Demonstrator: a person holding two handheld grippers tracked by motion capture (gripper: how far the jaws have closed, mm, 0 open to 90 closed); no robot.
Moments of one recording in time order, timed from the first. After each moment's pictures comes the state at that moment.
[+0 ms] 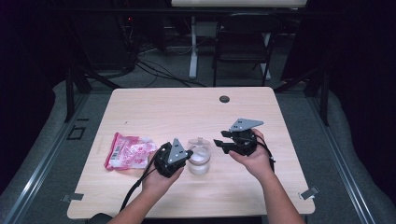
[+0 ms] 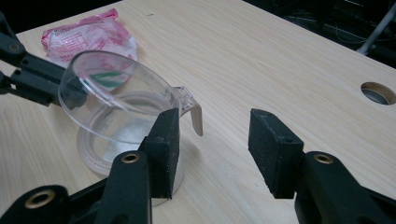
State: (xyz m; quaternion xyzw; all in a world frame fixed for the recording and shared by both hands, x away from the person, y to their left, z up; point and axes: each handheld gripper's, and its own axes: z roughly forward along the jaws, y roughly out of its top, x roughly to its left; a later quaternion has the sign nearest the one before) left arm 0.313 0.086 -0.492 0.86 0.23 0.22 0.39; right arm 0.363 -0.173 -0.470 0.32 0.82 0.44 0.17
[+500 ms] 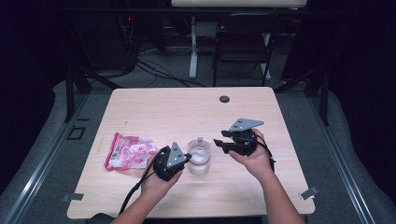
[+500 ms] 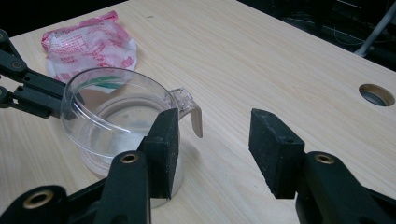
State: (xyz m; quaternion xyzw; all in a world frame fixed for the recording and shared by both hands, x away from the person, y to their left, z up) left arm 0.307 0.090 -0.501 0.86 0.23 0.22 0.39; right arm 0.362 -0.173 -0.469 0.32 0.82 0.44 0.17
